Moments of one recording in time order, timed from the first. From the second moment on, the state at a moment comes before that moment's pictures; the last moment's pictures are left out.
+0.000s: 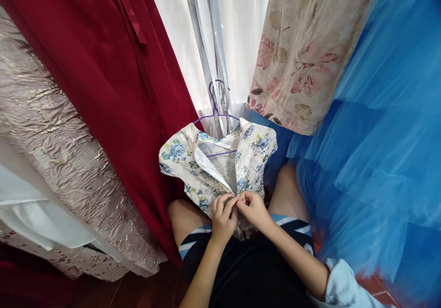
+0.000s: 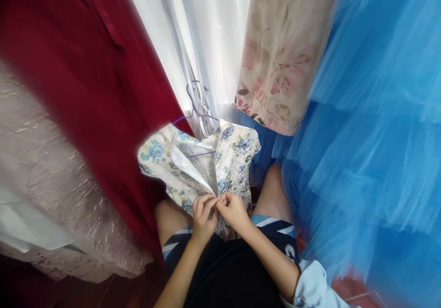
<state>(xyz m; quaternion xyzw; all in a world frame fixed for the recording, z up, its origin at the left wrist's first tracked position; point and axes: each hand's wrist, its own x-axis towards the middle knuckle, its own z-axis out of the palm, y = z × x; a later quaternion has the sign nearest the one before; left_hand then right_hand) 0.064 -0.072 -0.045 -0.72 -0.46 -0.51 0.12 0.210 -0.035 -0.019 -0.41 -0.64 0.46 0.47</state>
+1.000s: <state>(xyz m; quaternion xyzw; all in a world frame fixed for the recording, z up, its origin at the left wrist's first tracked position) 0.059 0.028 0.172 -0.67 -0.41 -0.58 0.22 0.223 -0.036 -0.025 -0.41 -0.69 0.31 0.51</state>
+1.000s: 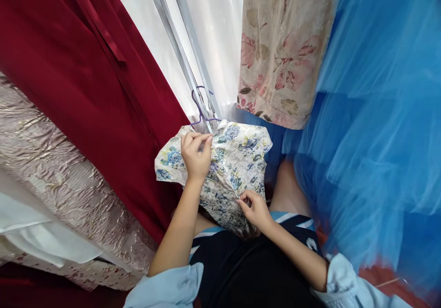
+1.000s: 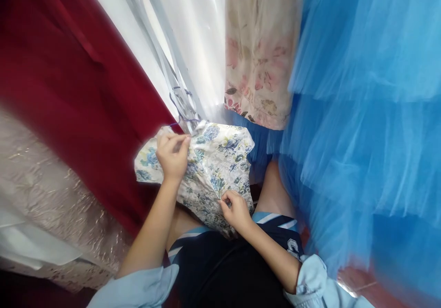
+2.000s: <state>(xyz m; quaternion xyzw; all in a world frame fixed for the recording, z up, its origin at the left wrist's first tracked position) 0.035 0.016 0.201 -0.80 -0.35 -0.44 0.19 0.178 0.066 0.151 -0.20 -0.61 0.46 0.62</state>
